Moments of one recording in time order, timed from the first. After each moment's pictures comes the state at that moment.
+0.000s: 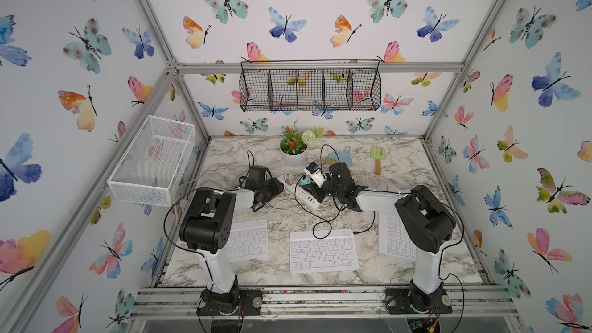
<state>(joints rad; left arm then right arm) -0.22 1.82 0.90 0.09 0.29 -0.75 0.67 1.93 1.09 0.34 -0.34 -0.16</state>
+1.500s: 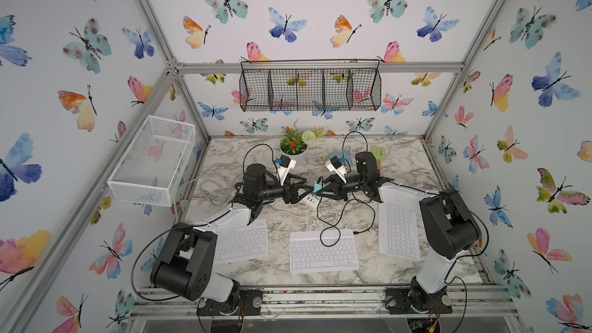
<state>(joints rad) -0.38 1.47 0.74 0.53 0.93 -0.30 0.48 1.80 1.06 0.26 -1.24 -0.07</state>
